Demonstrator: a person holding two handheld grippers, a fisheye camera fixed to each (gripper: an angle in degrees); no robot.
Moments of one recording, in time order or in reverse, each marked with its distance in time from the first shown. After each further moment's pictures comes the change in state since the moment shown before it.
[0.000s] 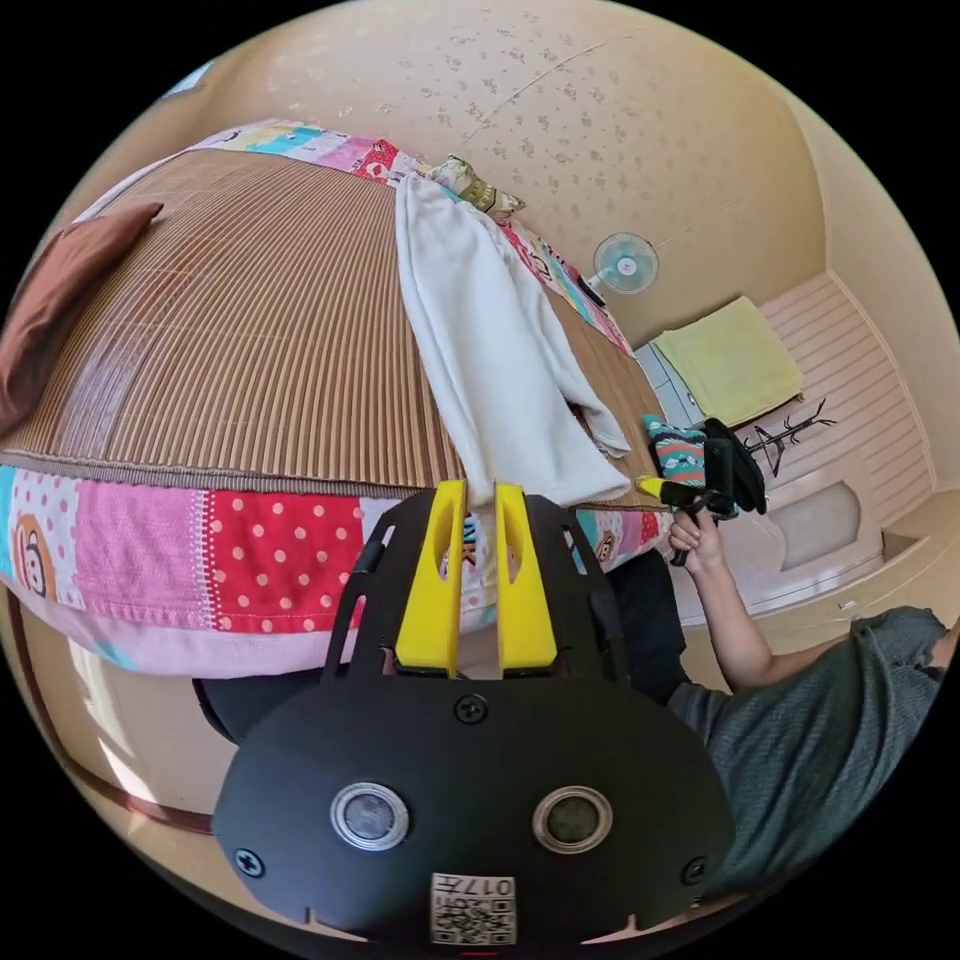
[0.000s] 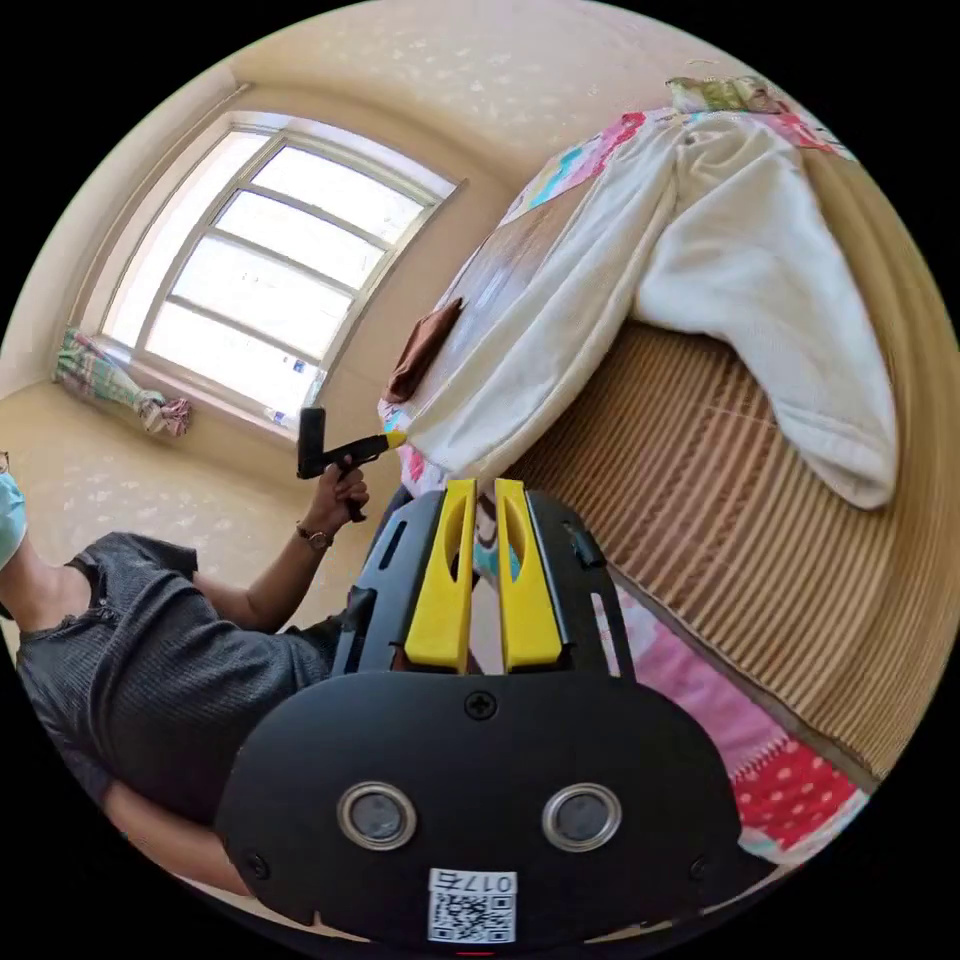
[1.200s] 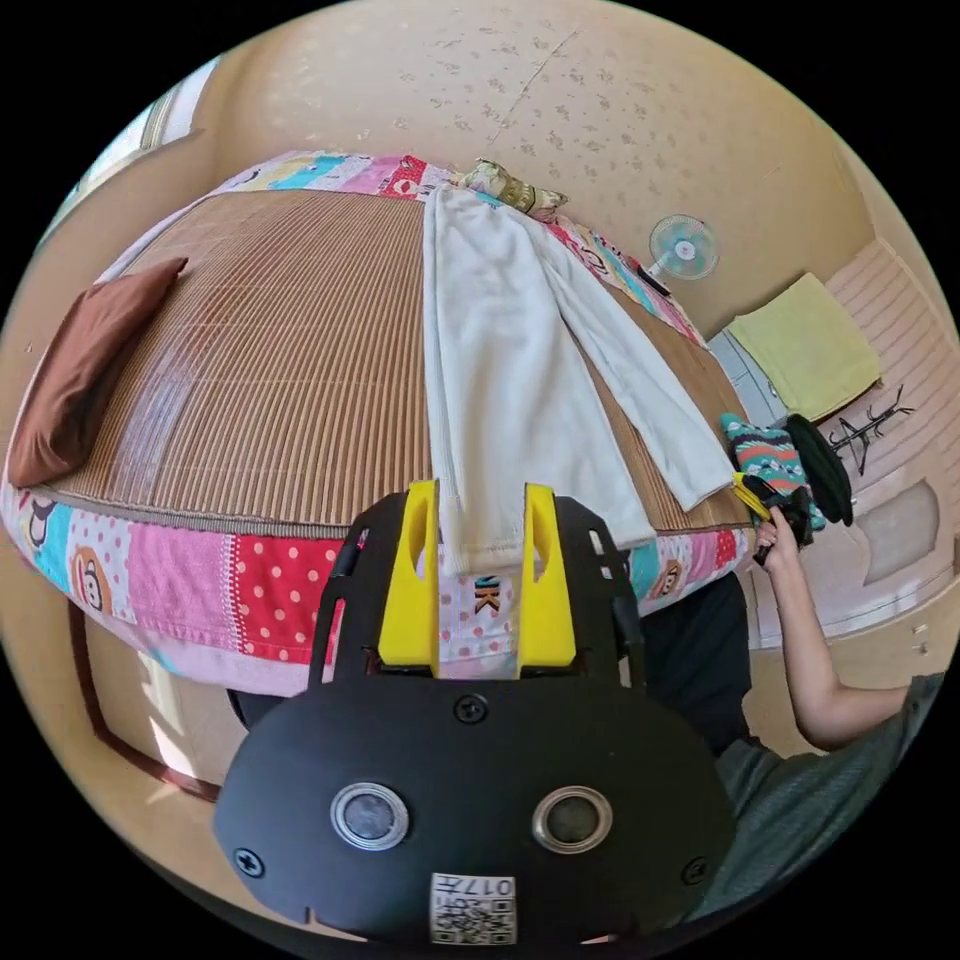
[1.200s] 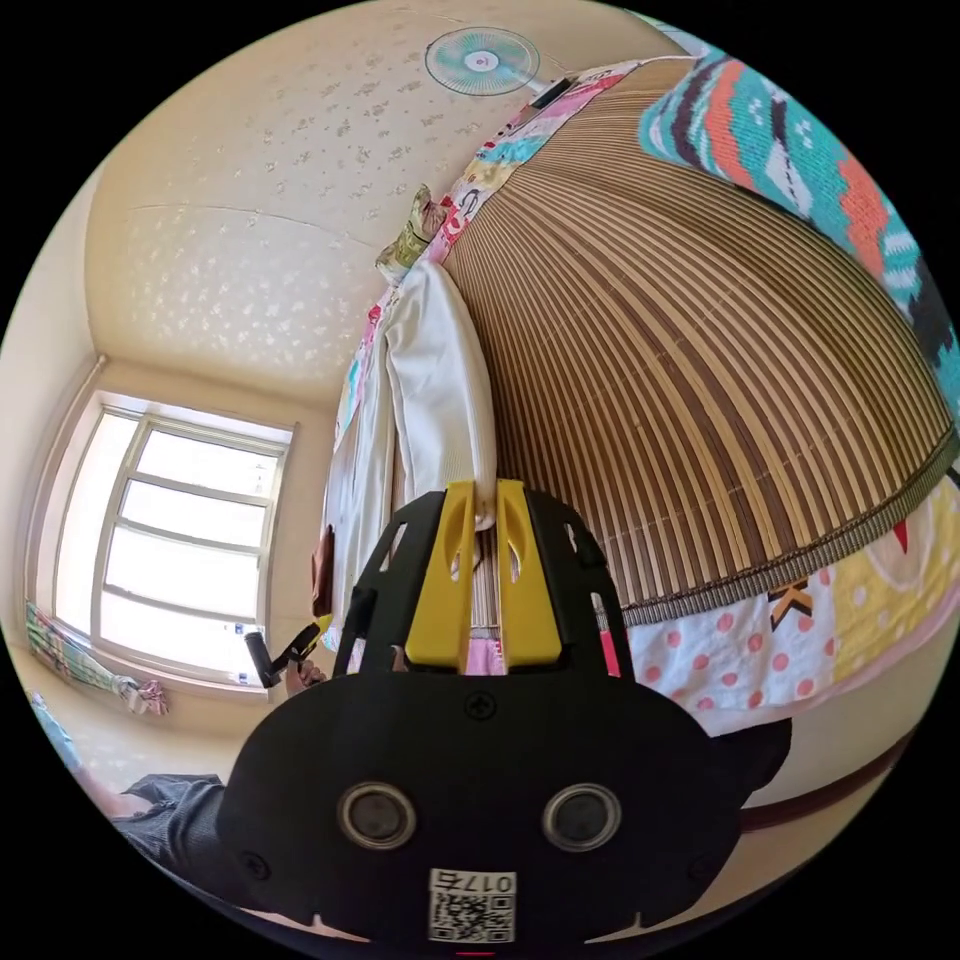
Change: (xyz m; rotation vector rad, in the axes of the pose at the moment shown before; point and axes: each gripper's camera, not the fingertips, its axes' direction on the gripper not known) left arm 0.054 -0.034 0.050 0.002 -0.315 -0.001; right arm 0.154 0.079 -0.140 0.444 0.104 0.511
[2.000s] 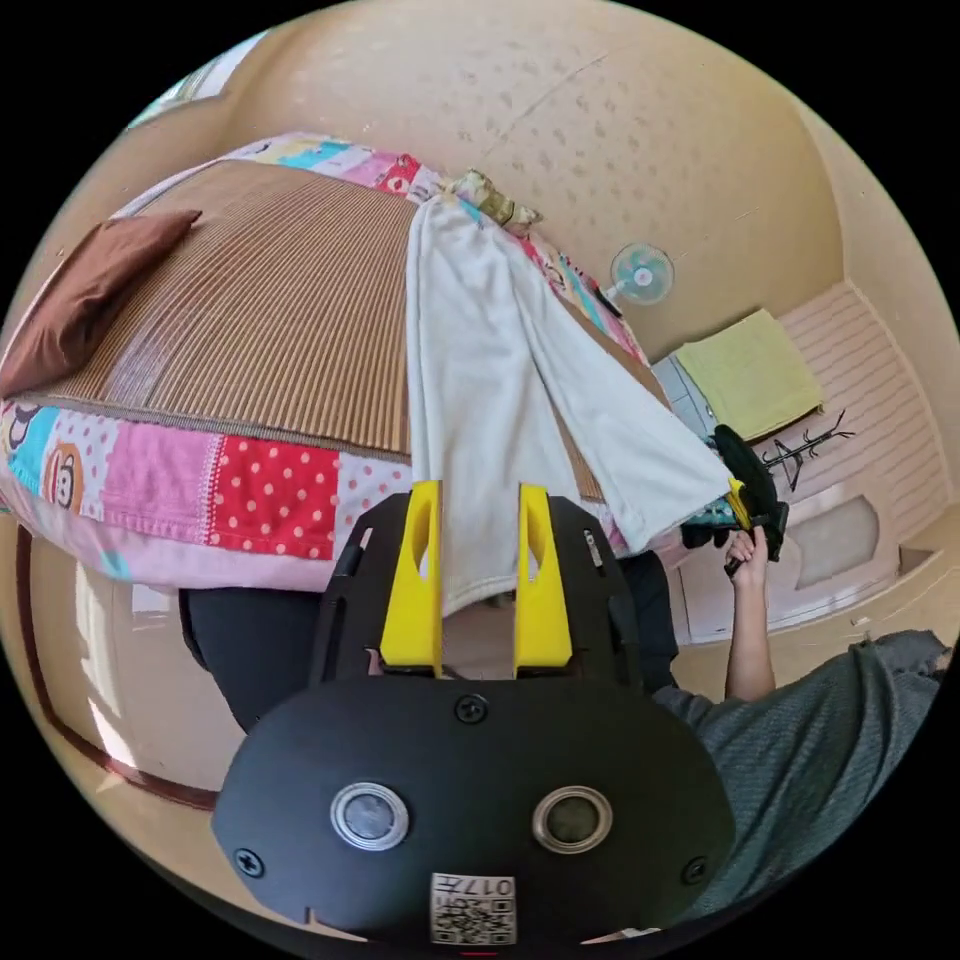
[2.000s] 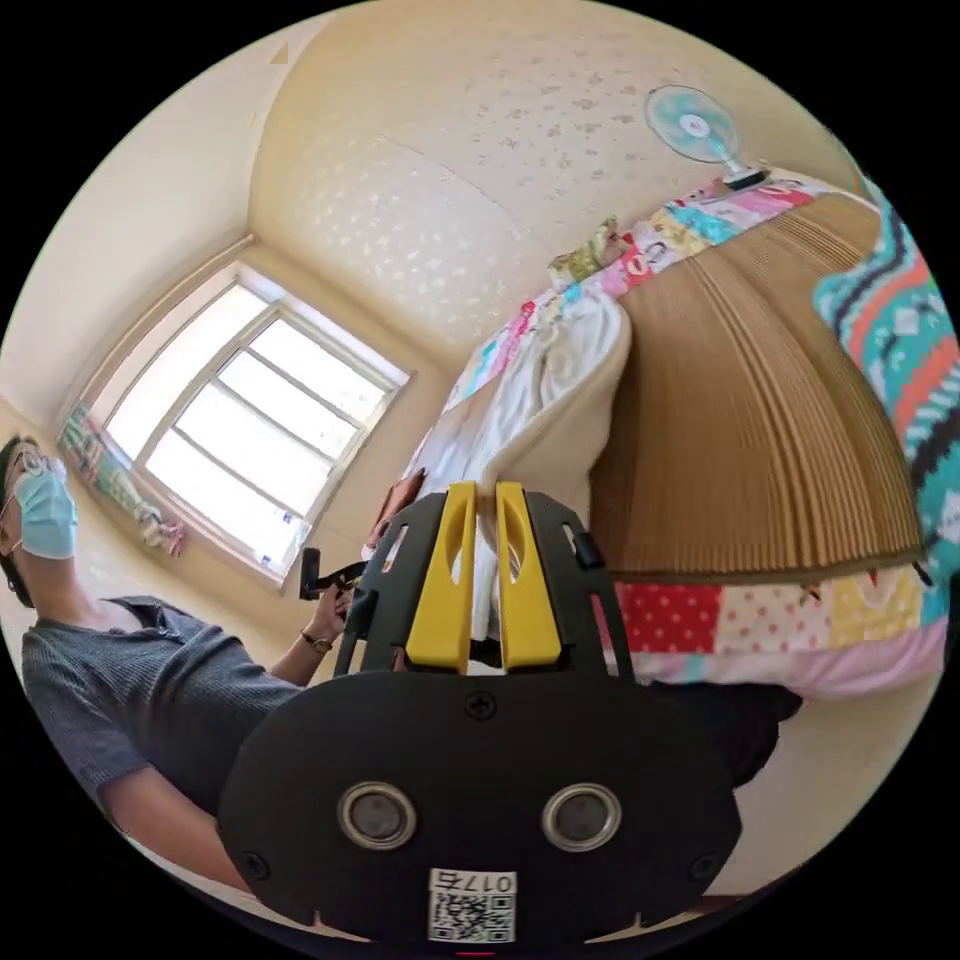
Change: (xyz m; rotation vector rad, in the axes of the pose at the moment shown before) left arm -0.040 0.050 -0.071 0.084 0.422 0.069; right arm -0.096 0.101 -0.098 -0.049 -0.272 -0.483
